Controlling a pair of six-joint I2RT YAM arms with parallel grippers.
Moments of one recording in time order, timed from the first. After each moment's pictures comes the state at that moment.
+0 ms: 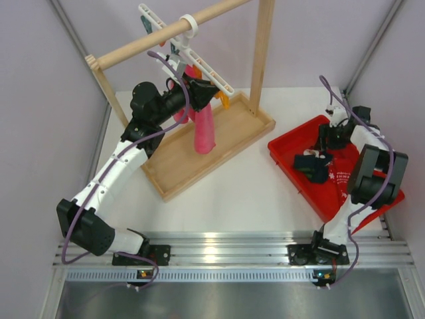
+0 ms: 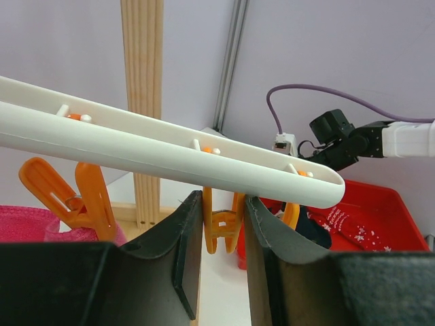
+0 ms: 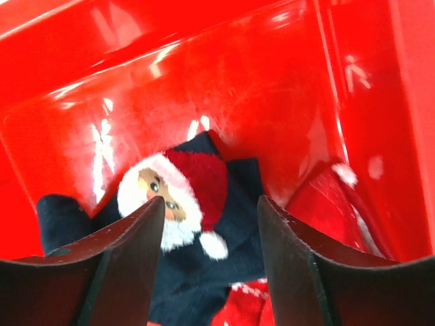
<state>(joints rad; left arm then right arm) -0.44 1.39 1.38 0.23 0.48 -0.27 -0.33 1.81 1.27 -0.53 -0.47 -0.41</state>
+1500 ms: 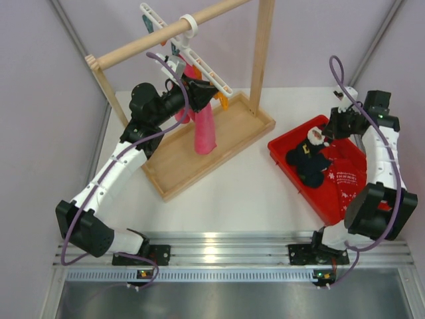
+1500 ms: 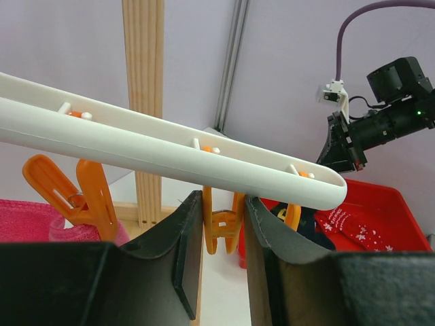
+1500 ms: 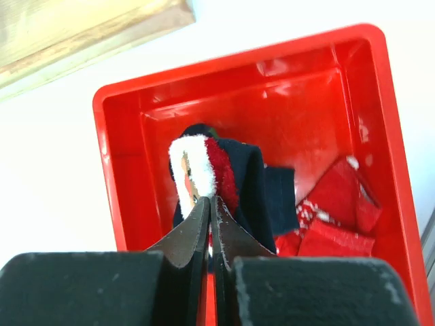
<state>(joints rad) -0.44 1.38 1.37 0.23 0.48 -0.26 -0.29 1.49 1.39 -0.80 -0.57 -0.40</state>
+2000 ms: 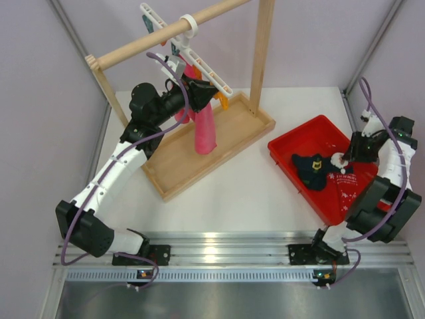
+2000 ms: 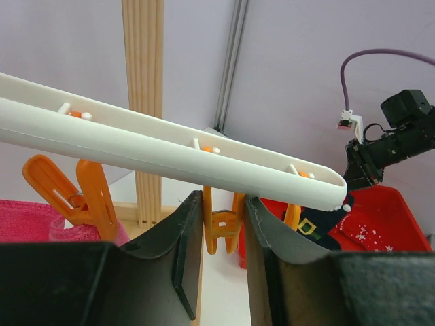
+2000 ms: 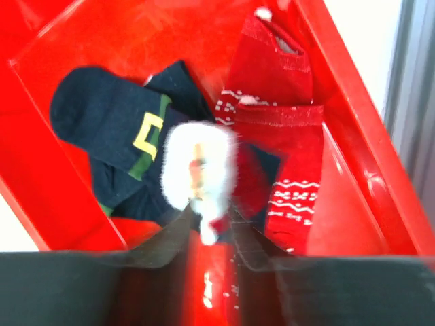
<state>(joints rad) -0.44 1.38 1.37 0.23 0.48 -0.26 -0.57 1.48 1.21 -0.82 -0.47 -0.42</state>
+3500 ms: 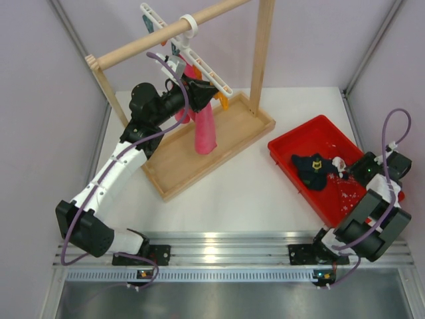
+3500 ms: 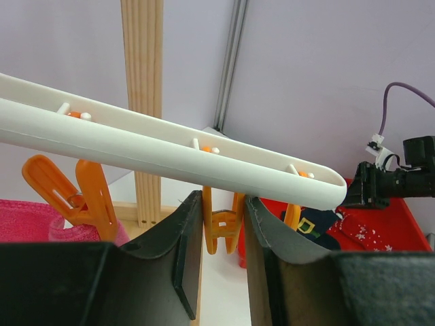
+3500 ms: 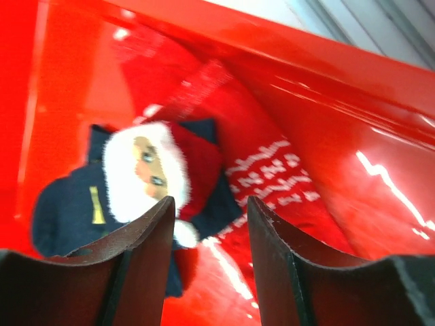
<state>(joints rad) -0.44 1.38 1.37 0.23 0.48 -0.26 -0.74 1.32 0.69 -0.21 -0.38 0.20</state>
